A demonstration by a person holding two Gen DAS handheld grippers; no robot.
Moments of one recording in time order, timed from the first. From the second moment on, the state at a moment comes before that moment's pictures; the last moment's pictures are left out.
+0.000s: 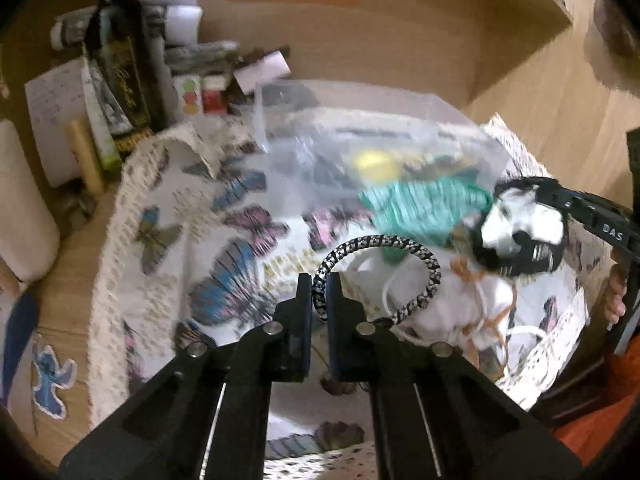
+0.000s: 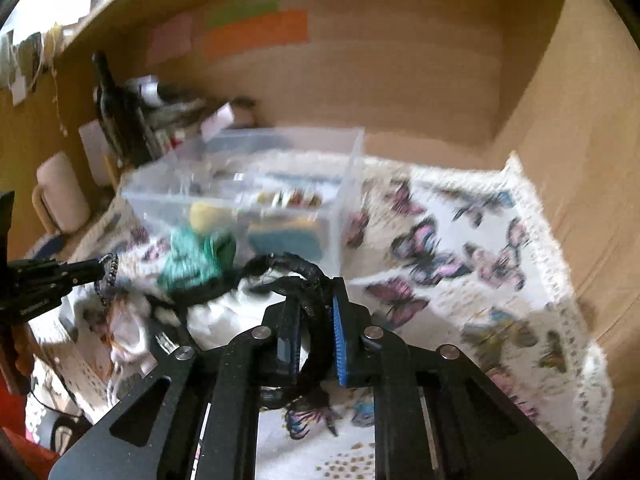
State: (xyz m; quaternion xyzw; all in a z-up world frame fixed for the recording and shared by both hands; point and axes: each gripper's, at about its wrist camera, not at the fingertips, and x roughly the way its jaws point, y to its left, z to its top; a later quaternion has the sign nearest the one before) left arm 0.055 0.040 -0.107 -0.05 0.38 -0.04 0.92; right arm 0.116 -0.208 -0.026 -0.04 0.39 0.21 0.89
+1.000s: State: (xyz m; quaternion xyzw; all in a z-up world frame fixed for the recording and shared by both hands) left arm 0.151 0.061 -0.045 -0.03 0.32 0.01 0.95; right arm 0.217 -0.137 0.026 -0.08 0.26 0.20 0.94
